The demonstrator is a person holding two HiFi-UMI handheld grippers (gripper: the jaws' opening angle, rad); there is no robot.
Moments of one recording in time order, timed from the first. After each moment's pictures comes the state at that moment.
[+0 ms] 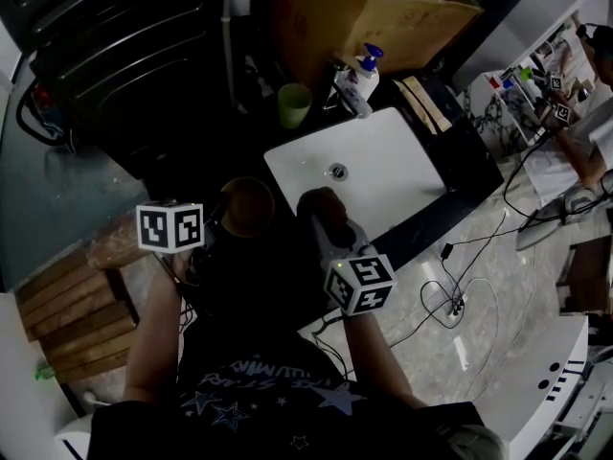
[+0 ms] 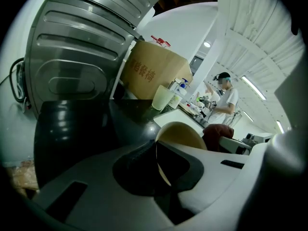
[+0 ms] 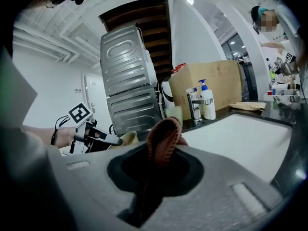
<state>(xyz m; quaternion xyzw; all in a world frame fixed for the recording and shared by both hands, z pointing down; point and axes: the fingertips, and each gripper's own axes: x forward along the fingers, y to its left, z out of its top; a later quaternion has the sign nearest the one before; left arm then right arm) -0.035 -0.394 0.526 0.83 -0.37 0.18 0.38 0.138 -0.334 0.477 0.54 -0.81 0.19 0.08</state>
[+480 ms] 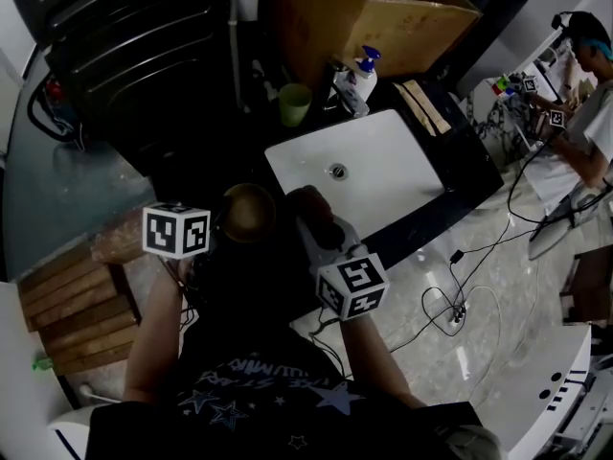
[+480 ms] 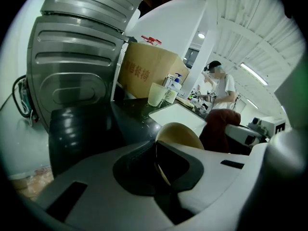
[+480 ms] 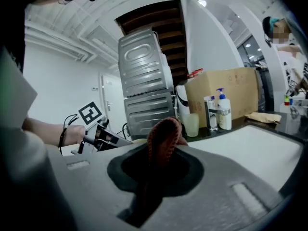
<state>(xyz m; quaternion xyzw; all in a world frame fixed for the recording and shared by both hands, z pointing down) -0.027 -0.359 0.512 0.83 -0.39 0.22 0.33 0.112 -0.309 0.447 0.48 -0.86 0.14 0.08</state>
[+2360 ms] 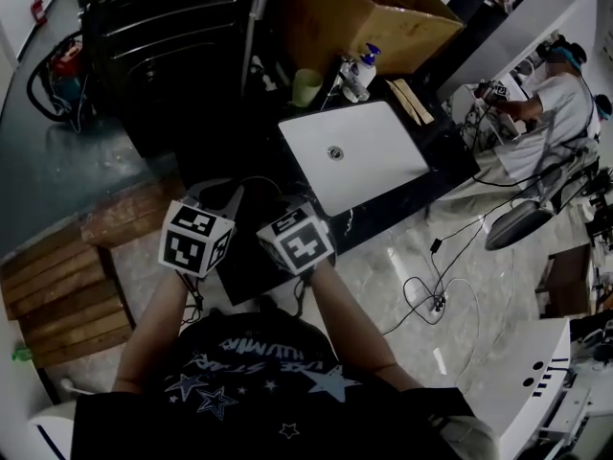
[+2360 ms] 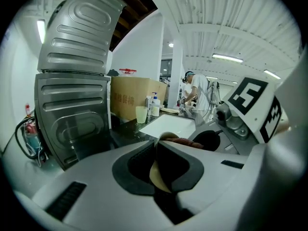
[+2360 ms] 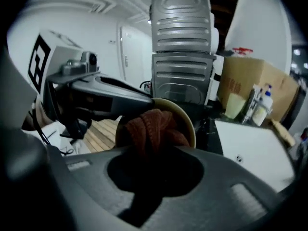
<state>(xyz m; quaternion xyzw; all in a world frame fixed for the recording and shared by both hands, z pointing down) -0.056 -0.255 0.440 0.89 -0.38 0.19 0.14 -0.035 -0.228 0.488 0.35 -0.85 0.15 0.35</state>
